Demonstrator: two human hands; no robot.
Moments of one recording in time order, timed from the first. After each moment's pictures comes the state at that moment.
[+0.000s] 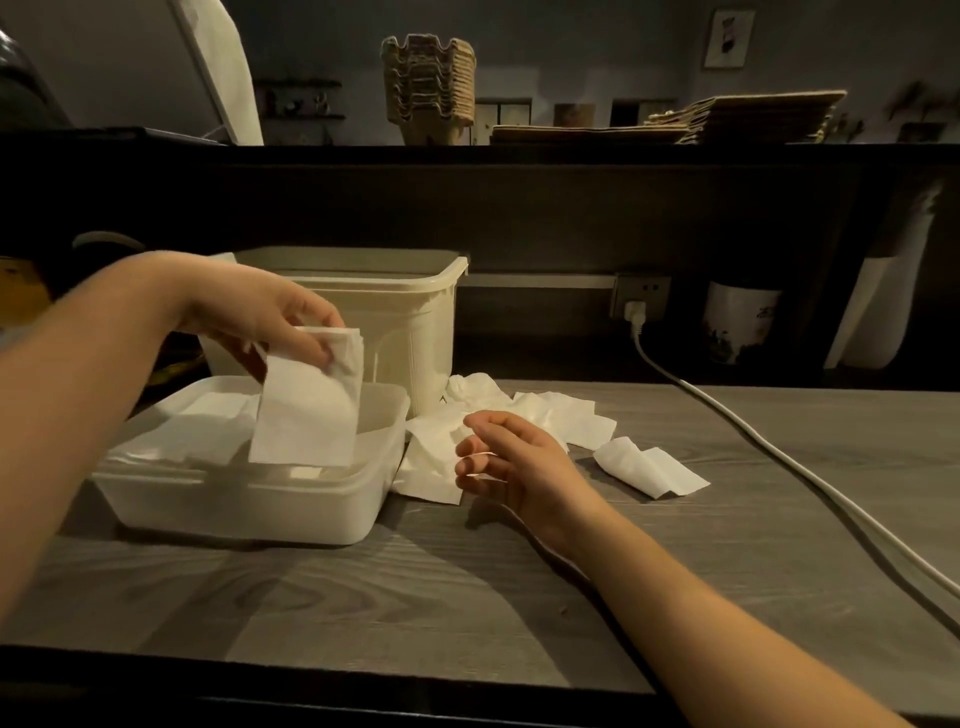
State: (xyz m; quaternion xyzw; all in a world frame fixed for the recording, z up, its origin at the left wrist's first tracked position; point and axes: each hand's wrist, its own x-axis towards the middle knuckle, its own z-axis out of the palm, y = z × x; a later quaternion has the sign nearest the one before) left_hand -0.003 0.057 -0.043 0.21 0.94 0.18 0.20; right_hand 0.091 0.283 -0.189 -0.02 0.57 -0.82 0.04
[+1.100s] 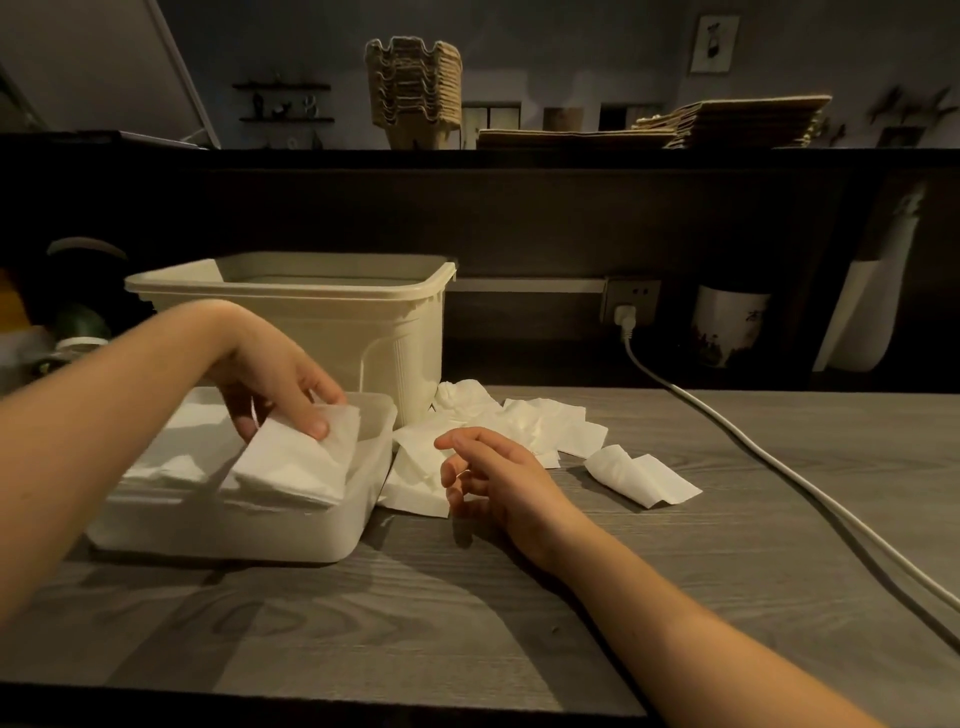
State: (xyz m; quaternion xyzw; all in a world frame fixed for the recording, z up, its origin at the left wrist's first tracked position) left_hand -0.027 0.075 -0.069 0.16 0.91 0.05 0.38; right_hand 0.085 0.280 -0.194 -0.07 0.65 -0.76 0.04
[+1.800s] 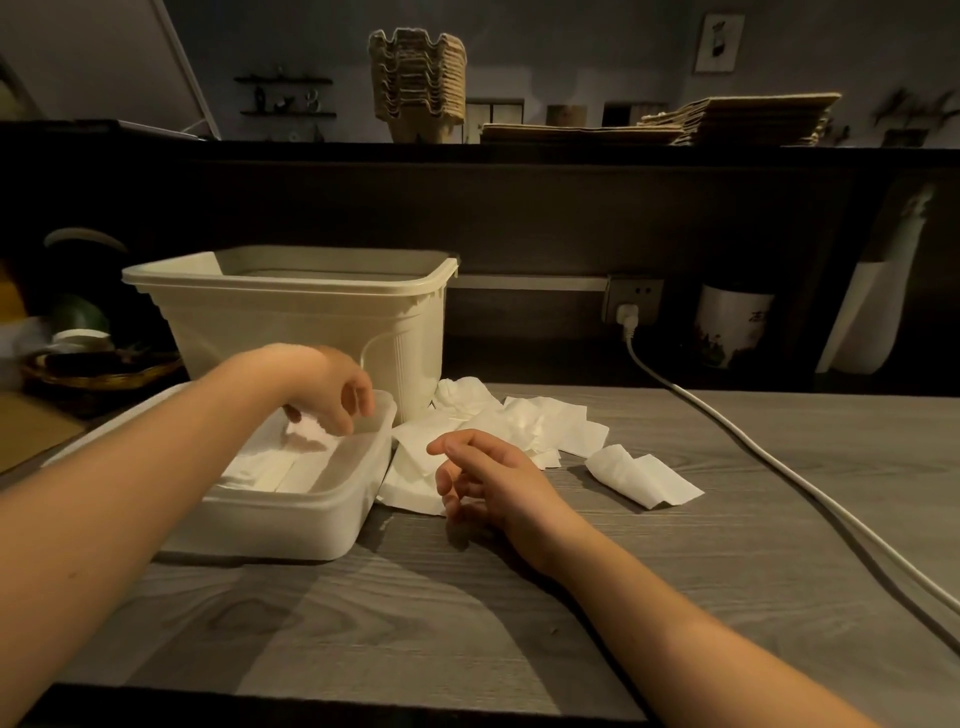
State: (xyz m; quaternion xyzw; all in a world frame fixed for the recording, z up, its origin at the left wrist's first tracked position) left_hand -0.035 0.102 -0.110 0.20 0.97 -0.01 0.15; right_hand 0.084 0.278 -0.197 -0.07 0.66 -0.75 0.05
